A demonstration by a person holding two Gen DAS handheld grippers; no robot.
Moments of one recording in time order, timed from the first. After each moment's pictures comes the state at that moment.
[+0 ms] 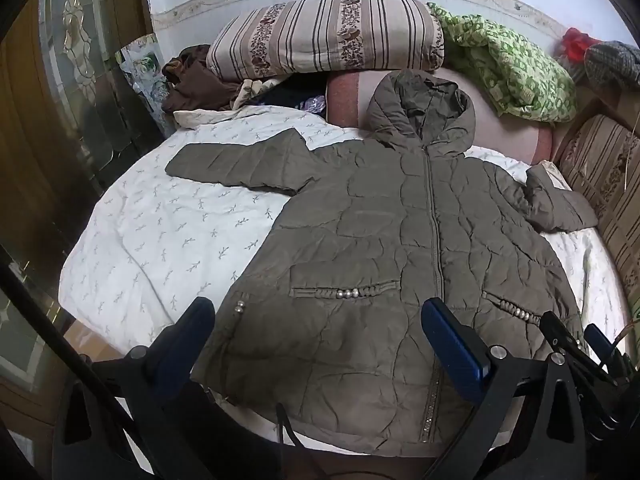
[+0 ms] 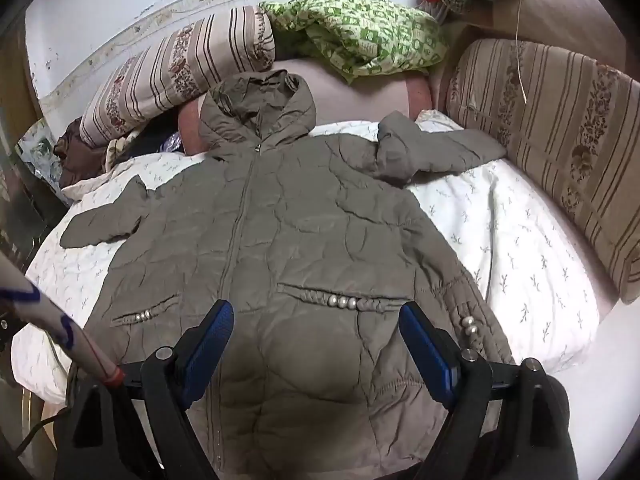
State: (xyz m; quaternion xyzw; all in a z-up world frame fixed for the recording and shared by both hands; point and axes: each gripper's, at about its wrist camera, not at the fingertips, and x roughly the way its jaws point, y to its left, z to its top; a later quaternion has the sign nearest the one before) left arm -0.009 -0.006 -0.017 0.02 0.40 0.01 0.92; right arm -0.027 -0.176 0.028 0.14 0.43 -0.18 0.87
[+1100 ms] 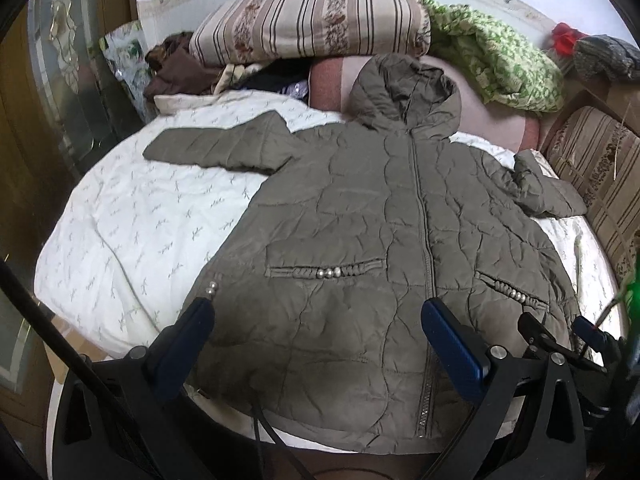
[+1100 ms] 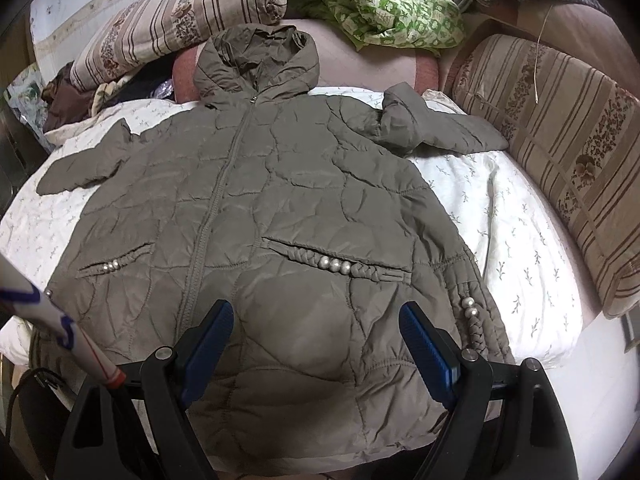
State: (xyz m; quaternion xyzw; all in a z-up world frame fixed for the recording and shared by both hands) left arm -0.013 -0.011 -0.052 0.01 0.40 -0.02 0.92; right arm -0.014 -0.158 -0.005 0.08 0.50 -0.19 0.84
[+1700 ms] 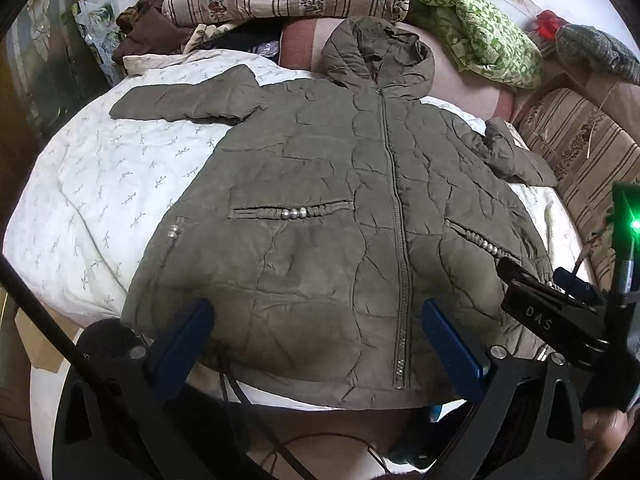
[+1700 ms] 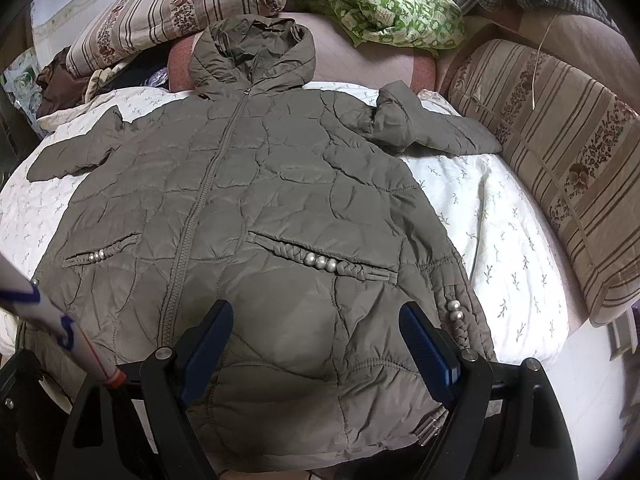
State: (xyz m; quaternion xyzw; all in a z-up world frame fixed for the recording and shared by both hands) left arm -0.030 -0.011 -0.077 -0.01 0.46 -0.09 0.88; right arm -0.015 -0.162 -0.007 0.05 0.52 -0.19 0.83
